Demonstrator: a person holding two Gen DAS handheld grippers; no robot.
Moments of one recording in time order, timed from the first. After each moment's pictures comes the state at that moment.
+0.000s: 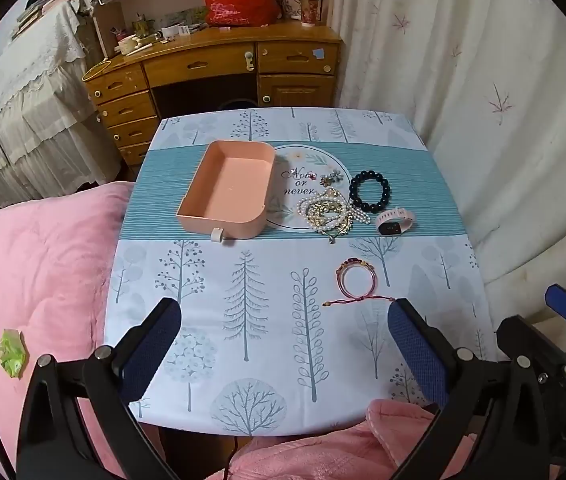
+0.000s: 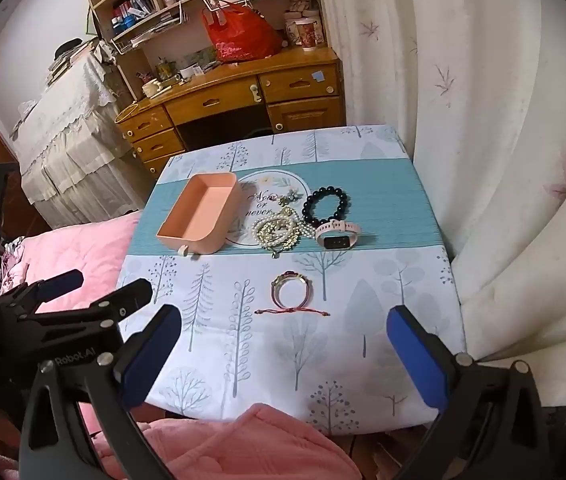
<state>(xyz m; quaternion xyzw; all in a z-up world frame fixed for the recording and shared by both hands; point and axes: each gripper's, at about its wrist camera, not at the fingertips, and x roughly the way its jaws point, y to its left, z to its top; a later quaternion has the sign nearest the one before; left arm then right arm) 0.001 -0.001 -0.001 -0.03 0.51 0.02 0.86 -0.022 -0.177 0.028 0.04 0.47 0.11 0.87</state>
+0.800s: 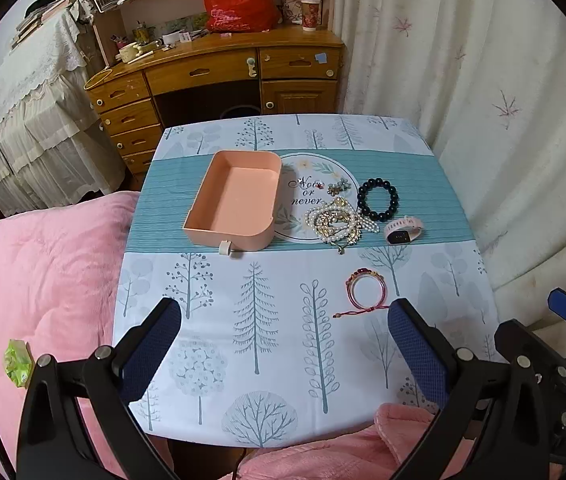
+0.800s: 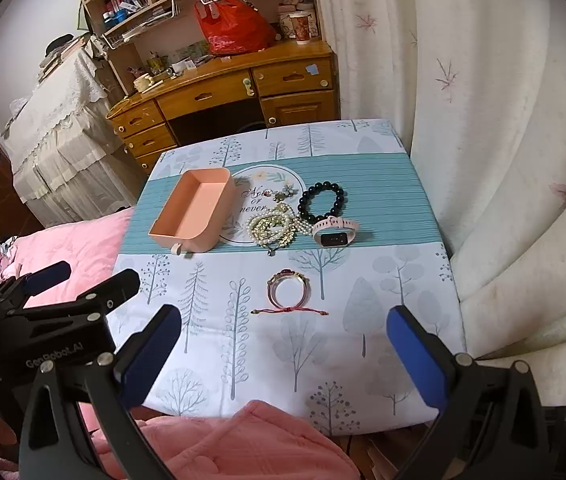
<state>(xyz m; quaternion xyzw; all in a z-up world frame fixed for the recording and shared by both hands) 0.008 0.008 0.005 -0.02 0.50 0.03 0.87 -0.007 -0.167 0.021 0.03 0.49 0.10 0.87</state>
